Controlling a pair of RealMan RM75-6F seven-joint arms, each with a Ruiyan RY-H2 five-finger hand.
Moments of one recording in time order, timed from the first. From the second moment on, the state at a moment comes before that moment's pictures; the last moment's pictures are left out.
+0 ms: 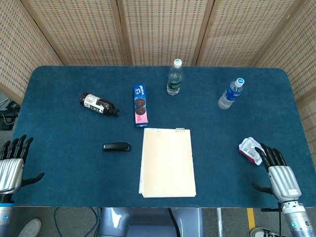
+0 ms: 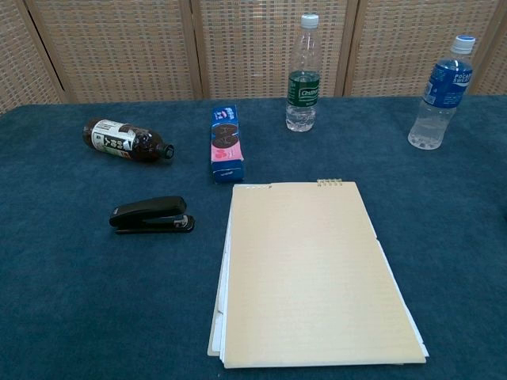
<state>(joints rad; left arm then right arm) -0.09 -1.14 -0.05 -1.80 1.38 1.47 0.37 0.11 -1.14 0.01 -1.61 -1.56 1.42 0.07</state>
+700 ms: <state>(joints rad) -0.33 -1.23 -0.15 -1.73 1.19 1.19 0.51 0.11 -1.14 0.02 -1.61 -1.55 1.42 0.08</state>
